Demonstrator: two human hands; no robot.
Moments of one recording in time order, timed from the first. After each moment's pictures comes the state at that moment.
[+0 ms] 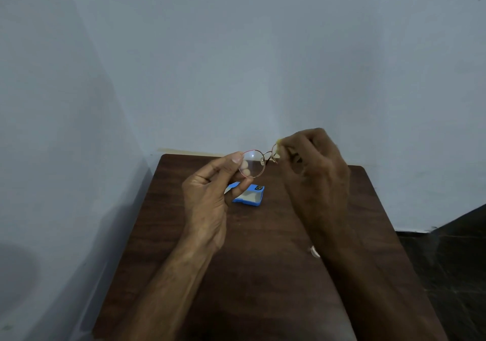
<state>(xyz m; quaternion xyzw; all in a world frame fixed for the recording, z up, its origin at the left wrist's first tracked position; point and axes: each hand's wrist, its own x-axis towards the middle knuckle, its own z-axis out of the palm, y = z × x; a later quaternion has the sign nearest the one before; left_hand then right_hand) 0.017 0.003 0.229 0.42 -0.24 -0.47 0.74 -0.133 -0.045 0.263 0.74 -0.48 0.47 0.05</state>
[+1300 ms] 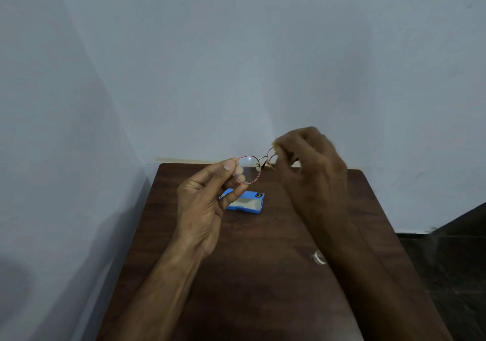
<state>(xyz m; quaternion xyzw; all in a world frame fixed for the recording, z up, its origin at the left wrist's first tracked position) 0.039 -0.005 0.233 0.40 -0.25 -0.52 0.71 -0.125 -0.057 0.274 0.76 -0.47 0.44 0.05</state>
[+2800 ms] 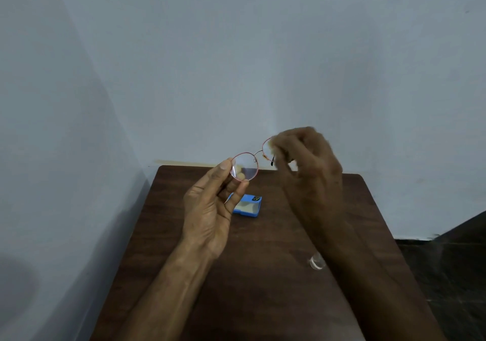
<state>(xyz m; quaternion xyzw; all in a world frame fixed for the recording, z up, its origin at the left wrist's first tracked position) 0.014 -0.008 0.239 0.35 -0.13 -0.56 0.74 -0.135 -0.067 0.273 0.76 -0.44 0.48 0.07</state>
